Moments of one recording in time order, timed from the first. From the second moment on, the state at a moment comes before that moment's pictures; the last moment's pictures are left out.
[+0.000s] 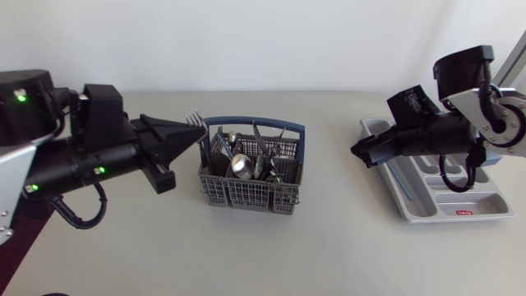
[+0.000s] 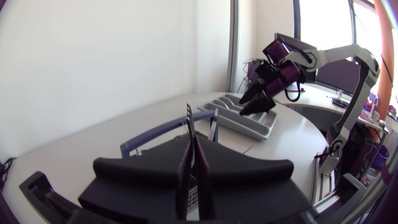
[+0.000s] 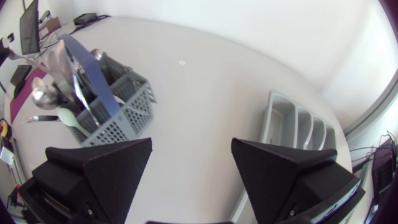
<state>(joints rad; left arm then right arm) -0.38 1.01 0.64 0.13 0.46 0.10 0.13 1.32 0.89 -0.35 -0.18 -0.27</state>
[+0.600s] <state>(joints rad) -0.38 0.93 0.91 -0.08 0.64 -0.15 0.46 1.01 0.89 -0.48 -0.38 -0.29</state>
